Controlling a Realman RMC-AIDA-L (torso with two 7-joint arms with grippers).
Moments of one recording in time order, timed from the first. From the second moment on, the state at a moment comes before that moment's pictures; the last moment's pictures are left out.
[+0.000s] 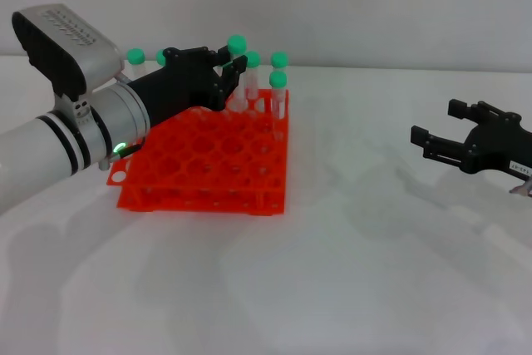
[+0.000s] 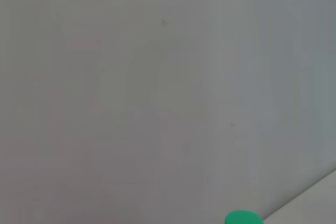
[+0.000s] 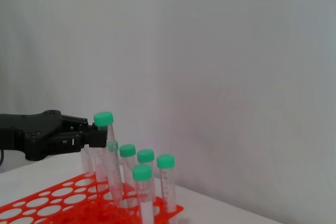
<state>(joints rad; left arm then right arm) -0.67 -2.07 1.15 0.42 1.15 0.89 -0.89 0.38 2.02 -1.28 -0.75 1.91 0.97 -1.90</state>
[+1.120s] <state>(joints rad) -0.70 -2.07 1.15 0.37 1.15 0.87 -0.89 0.39 2.02 -1.28 -0.73 1.91 0.97 -1.89</state>
